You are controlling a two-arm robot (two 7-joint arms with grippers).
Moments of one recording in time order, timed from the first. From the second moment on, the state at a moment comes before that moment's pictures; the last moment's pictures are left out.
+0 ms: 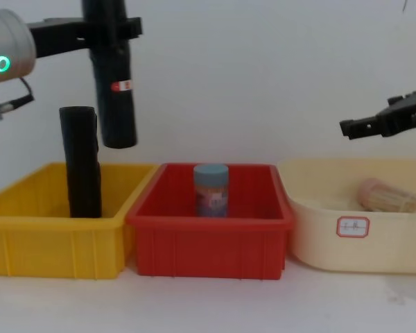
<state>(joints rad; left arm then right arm) -0.51 0.27 0.24 -1.48 -0.36 0.13 -0.34 0.51 0.39 -0.35 -1.47 0.13 0.40 0.27</state>
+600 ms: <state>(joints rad) -0.66 0.21 0.33 -1.24 -0.42 -0.02 -0.58 0.52 0.41 -0.34 -1.50 0.23 0.29 0.44</state>
